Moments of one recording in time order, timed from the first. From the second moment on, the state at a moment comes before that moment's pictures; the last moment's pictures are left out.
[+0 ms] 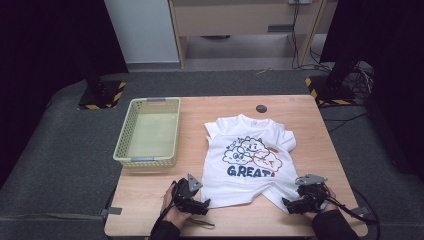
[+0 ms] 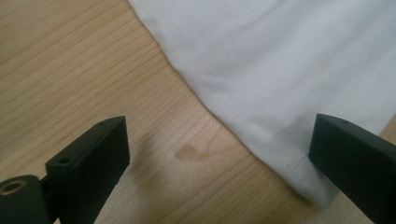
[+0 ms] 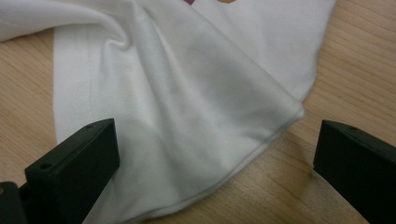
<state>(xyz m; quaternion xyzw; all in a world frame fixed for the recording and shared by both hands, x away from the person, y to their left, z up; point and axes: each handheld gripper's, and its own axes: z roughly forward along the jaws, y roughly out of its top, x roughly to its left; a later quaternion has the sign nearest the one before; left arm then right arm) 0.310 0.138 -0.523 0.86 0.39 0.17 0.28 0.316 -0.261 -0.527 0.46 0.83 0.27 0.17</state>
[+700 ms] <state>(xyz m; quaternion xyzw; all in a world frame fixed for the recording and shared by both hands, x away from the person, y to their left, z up) 0.297 0.142 -0.522 0.86 0.39 0.15 0.28 0.315 -0.284 -0.527 0.49 0.82 0.26 0.17</state>
